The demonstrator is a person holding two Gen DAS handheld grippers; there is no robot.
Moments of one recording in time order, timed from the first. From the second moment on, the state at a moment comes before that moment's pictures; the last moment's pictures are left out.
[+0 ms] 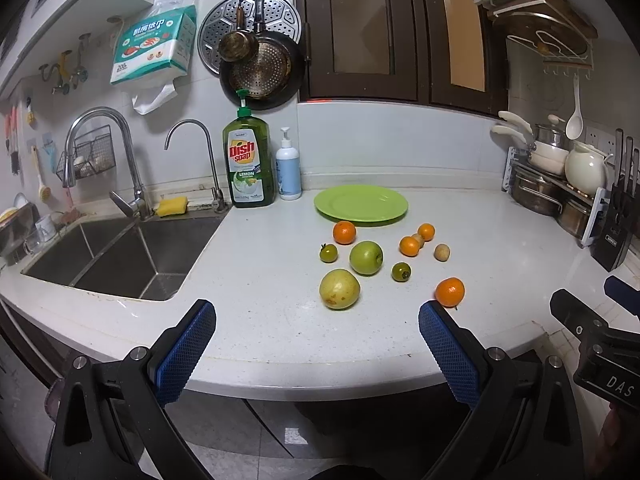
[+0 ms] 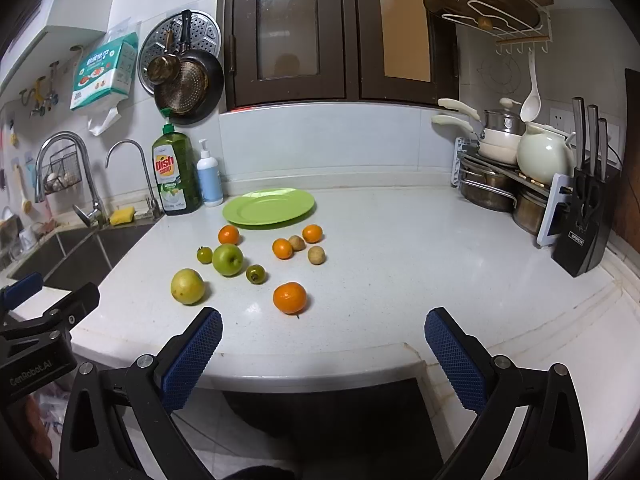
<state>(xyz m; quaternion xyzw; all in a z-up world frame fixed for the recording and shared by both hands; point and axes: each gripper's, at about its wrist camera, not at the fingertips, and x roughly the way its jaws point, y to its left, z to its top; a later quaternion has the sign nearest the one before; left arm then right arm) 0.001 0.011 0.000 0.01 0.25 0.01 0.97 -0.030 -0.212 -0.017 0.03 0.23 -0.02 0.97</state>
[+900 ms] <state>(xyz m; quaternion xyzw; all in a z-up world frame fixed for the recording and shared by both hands) -0.001 0.013 0.004 0.02 0.24 0.01 0.97 -0.031 -0.209 -0.014 0.02 0.23 -0.02 0.97</state>
